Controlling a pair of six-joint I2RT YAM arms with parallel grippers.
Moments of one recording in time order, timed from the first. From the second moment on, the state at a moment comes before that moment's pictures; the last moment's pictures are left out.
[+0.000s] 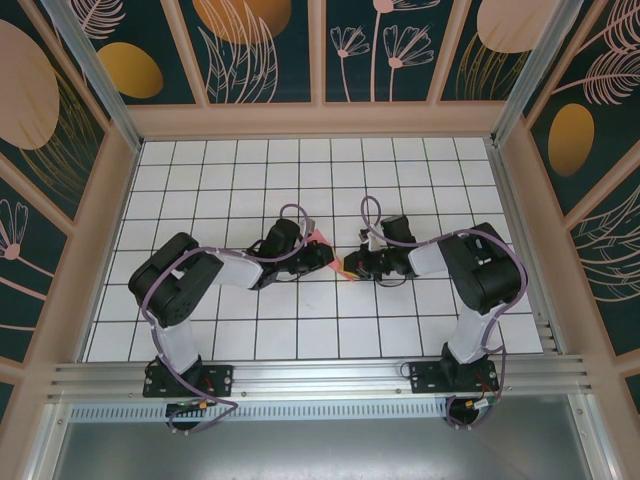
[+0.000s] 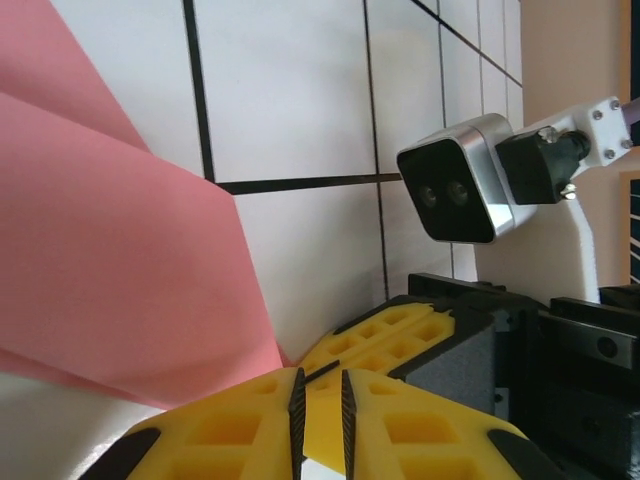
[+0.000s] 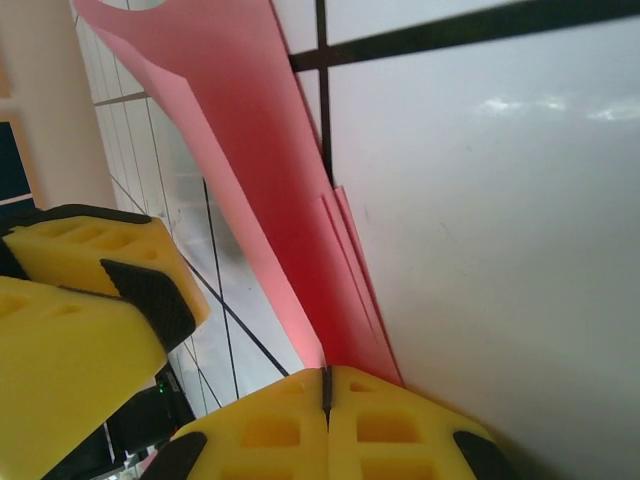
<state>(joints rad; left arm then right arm) -0.69 1.85 0.75 0.50 0.42 -1.01 0.43 1.81 0.65 0.26 -0.83 0.76</state>
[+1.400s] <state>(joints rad) -0.70 1.93 0.92 0.21 0.33 -1.08 0.49 1.73 0.74 -0.01 -0.65 0.19</state>
